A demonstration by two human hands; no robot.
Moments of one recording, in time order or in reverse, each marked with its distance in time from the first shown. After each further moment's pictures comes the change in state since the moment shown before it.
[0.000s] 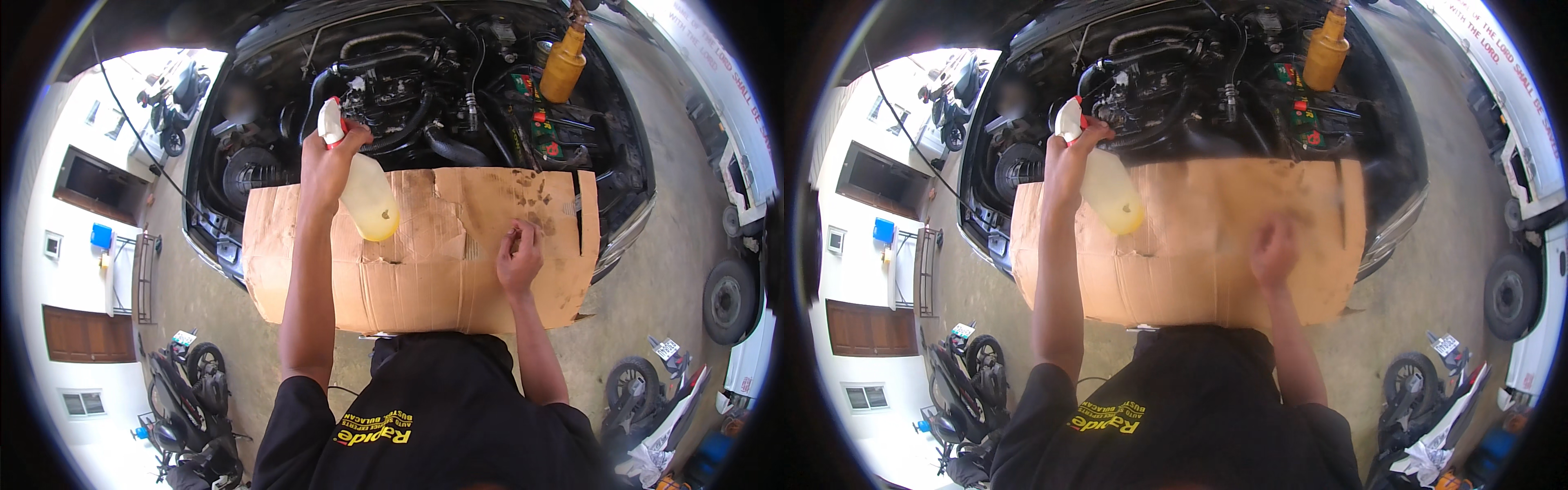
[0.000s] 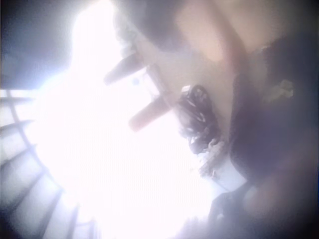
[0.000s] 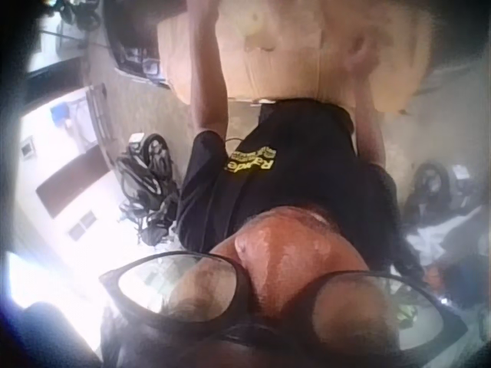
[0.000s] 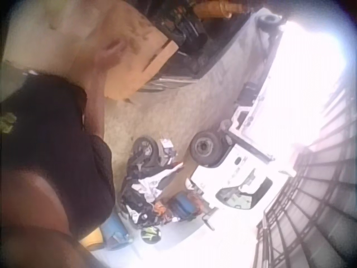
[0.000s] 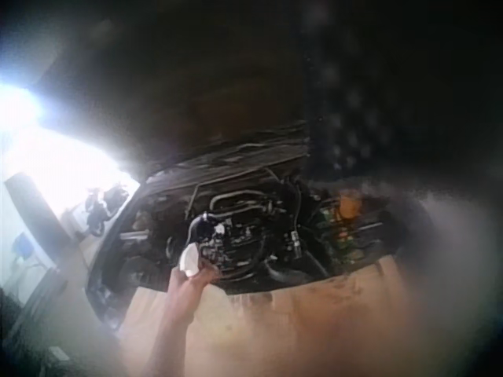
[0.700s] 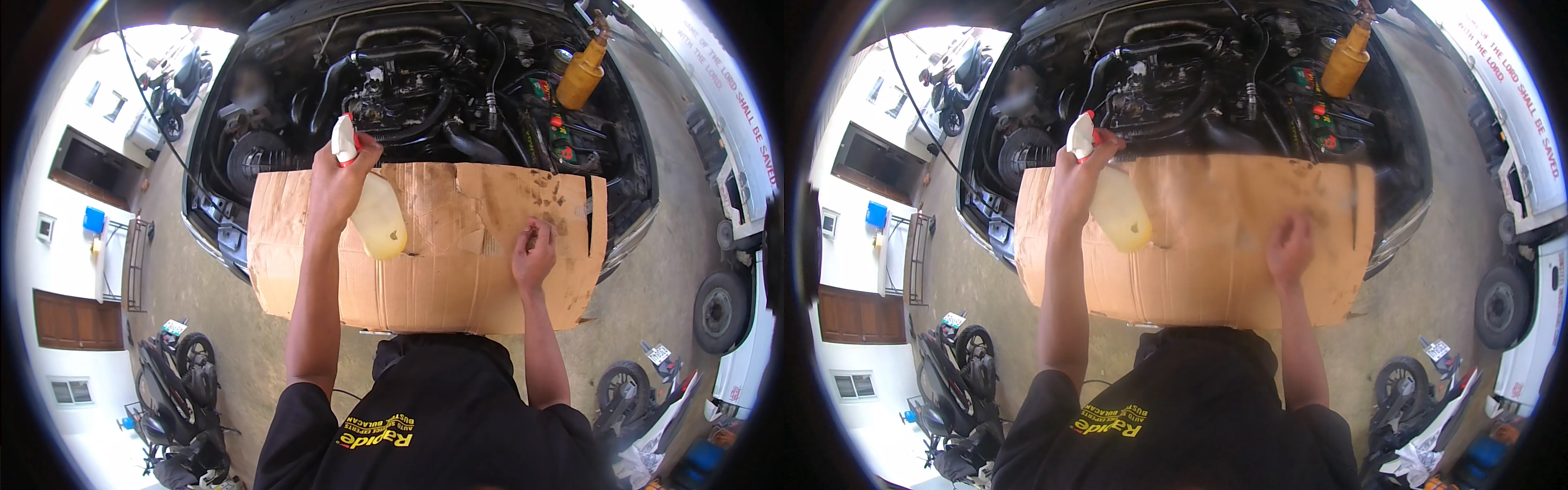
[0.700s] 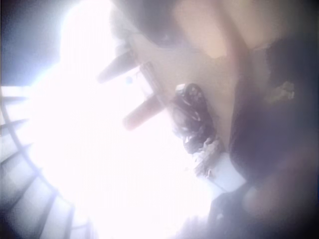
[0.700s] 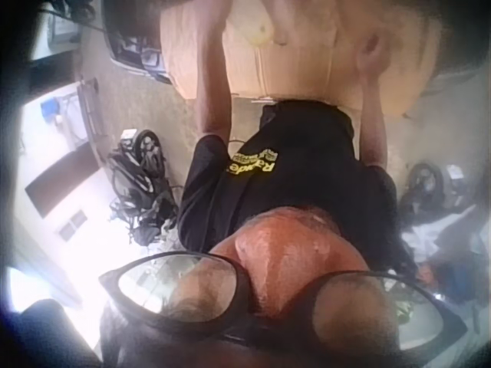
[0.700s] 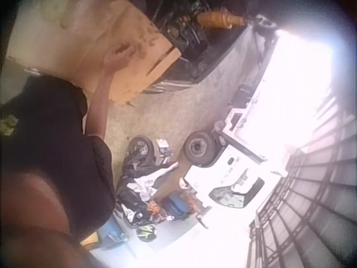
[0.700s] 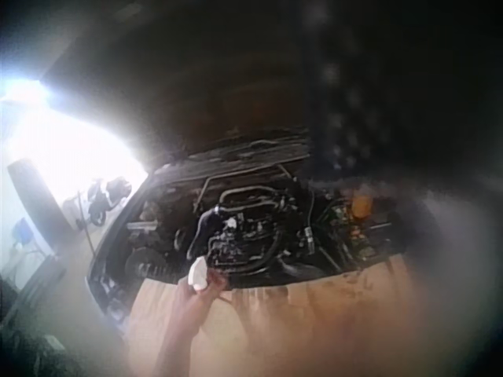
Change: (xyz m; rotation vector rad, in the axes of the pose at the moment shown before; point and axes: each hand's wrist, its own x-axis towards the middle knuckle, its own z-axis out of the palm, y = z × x) left_hand -0.031 -0.027 -0.043 -0.006 -0.003 -0.001; right_hand -0.006 0.005 0.010 -0.086 0.019 0.000
